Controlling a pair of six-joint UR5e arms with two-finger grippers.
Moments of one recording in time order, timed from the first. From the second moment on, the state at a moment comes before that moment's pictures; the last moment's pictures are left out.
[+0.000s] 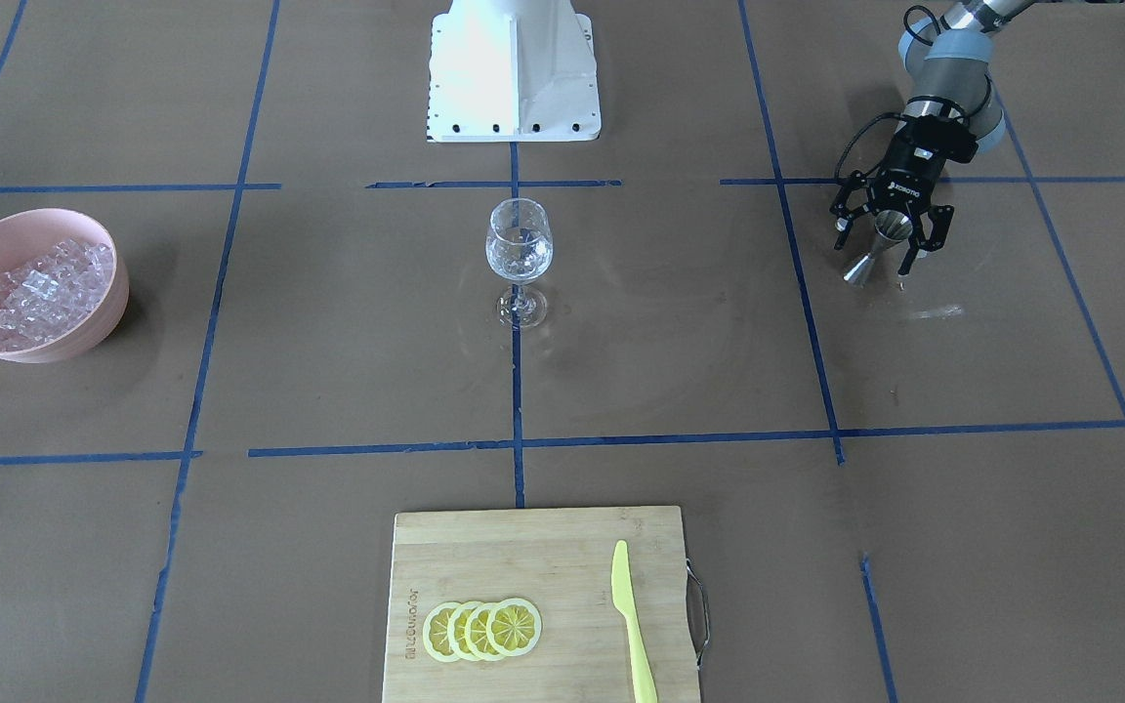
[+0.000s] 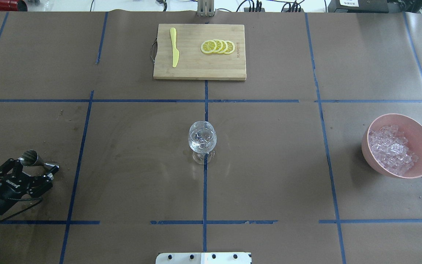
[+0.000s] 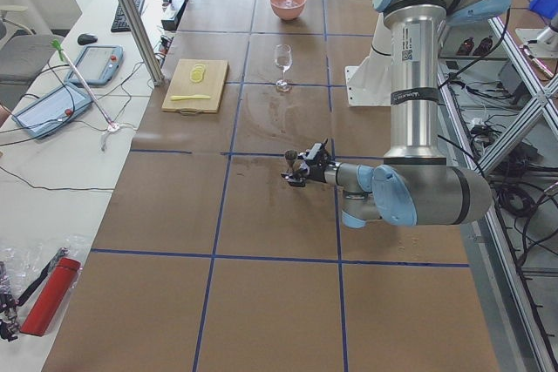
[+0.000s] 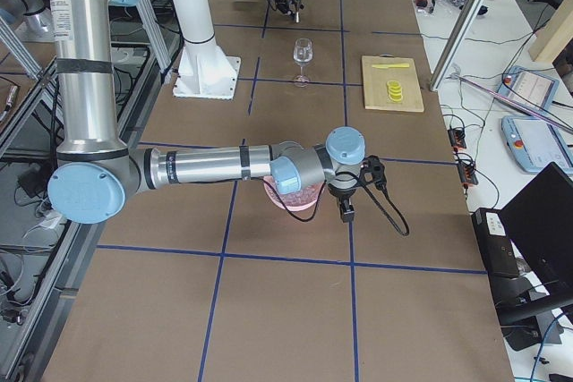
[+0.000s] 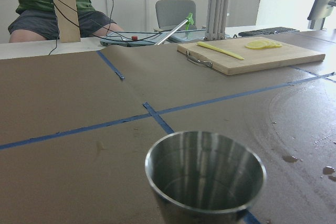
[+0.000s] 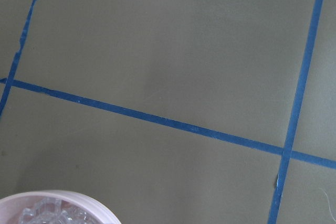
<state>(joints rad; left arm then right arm) -0.13 -1.40 -1.37 -3.51 -0.75 -0.69 1.41 -1.54 1.64 -1.31 2.40 0.14</state>
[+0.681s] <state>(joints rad) -0.14 -1.26 -1.51 -3.40 -0.91 -0.67 1.41 -1.54 1.64 -1.31 2.40 0.14</state>
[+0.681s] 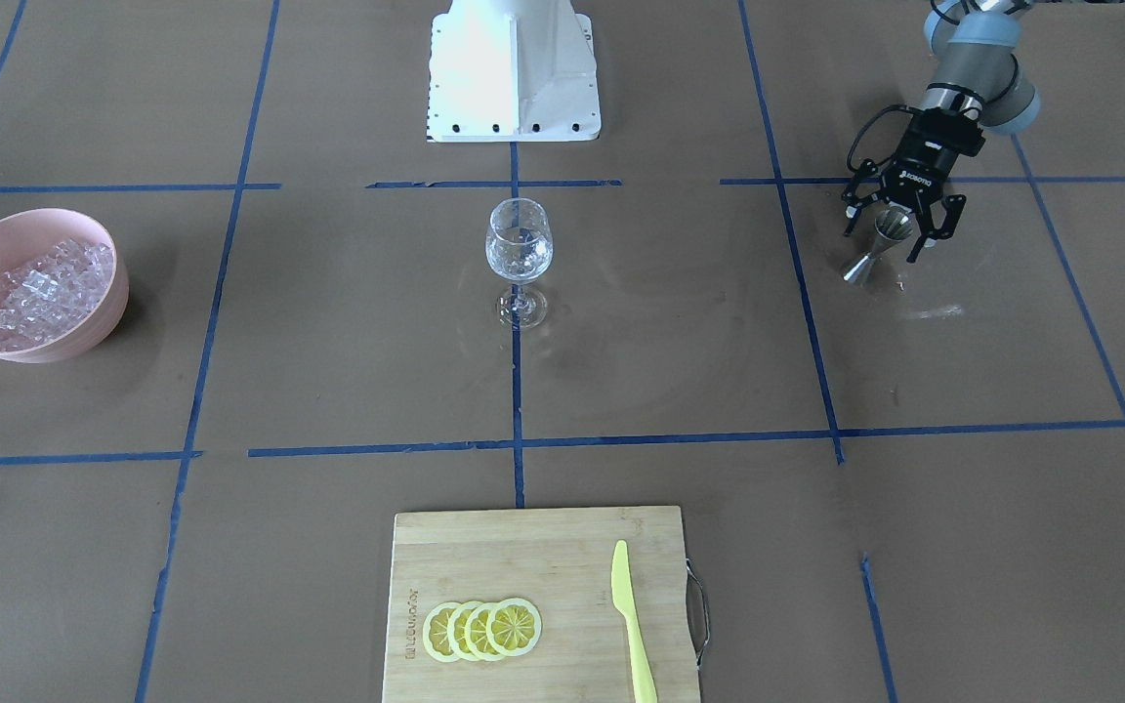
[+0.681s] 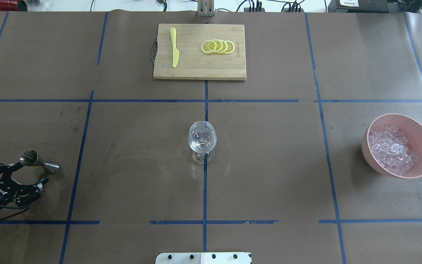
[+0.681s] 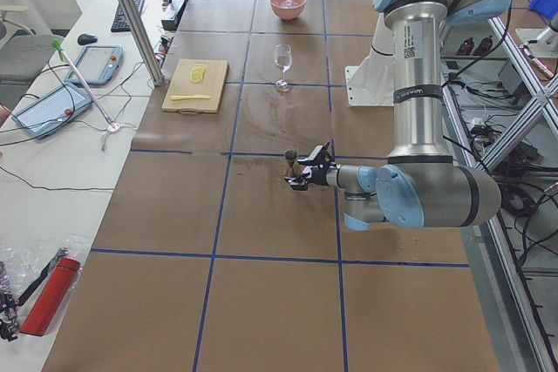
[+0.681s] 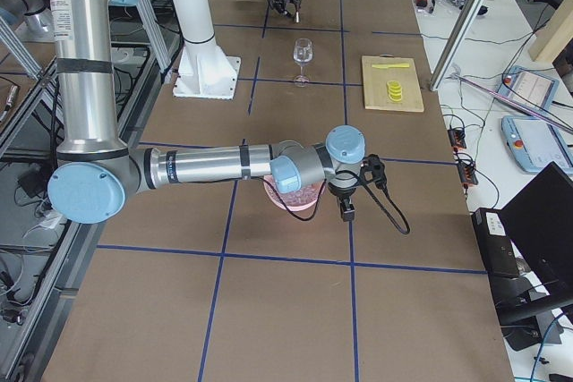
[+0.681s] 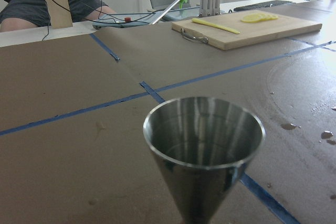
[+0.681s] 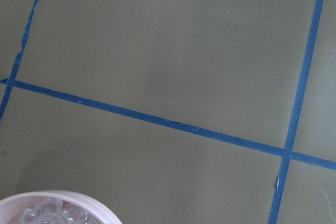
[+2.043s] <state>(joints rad) -1.07 -1.22 -1.54 -3.04 -2.07 -0.51 1.24 -1.56 1.81 -1.30 2.38 0.46</state>
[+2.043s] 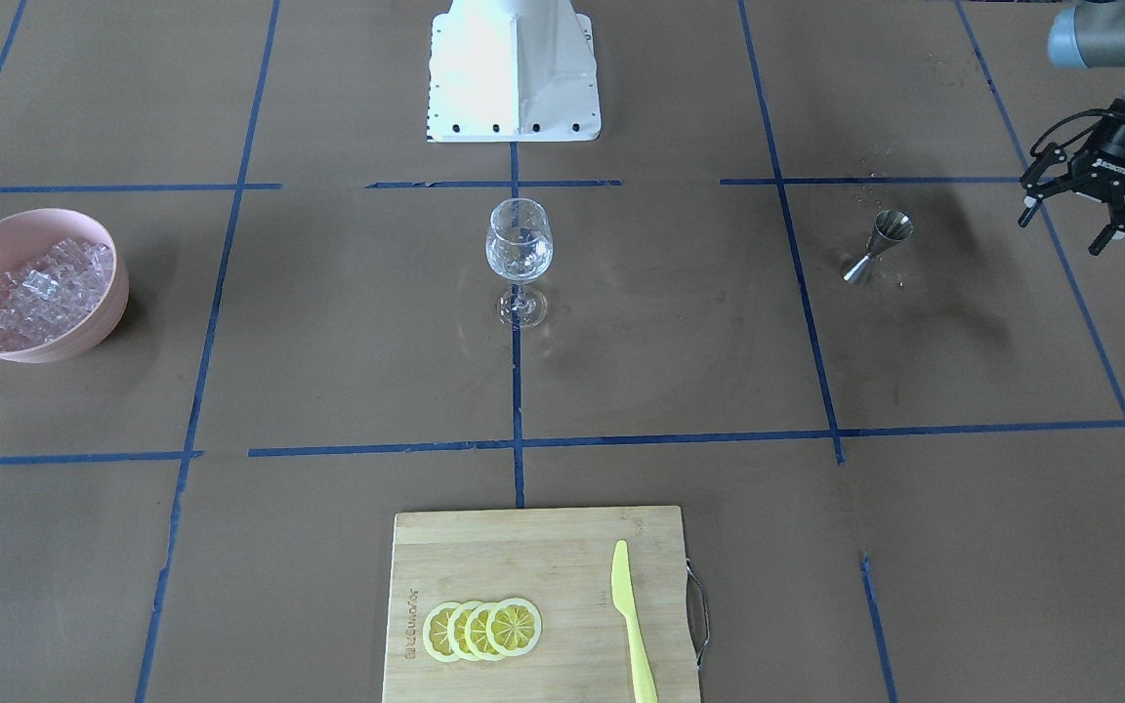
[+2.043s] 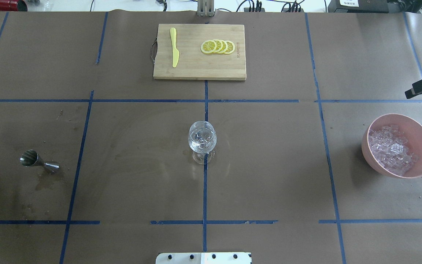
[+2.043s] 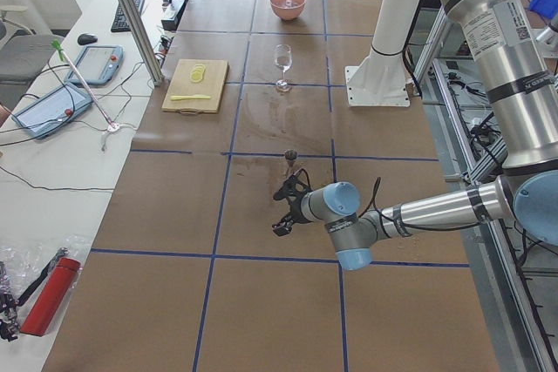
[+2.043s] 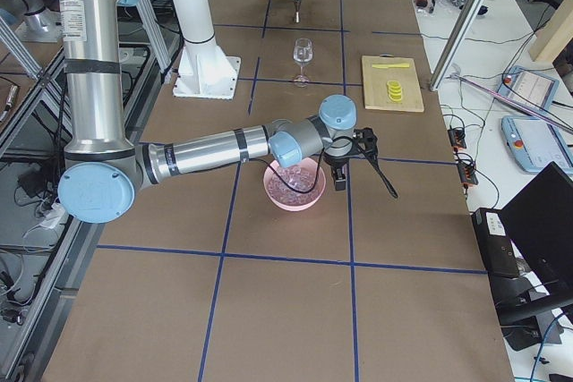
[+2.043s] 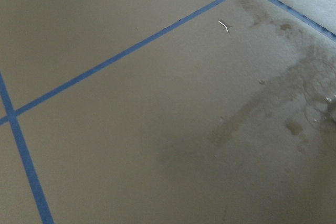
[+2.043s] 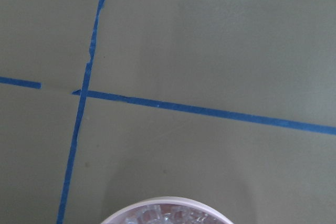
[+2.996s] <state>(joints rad) -1.31 -1.32 -1.59 -2.76 -2.38 -0.64 0.98 -1.78 1.90 -1.01 2.19 1.11</state>
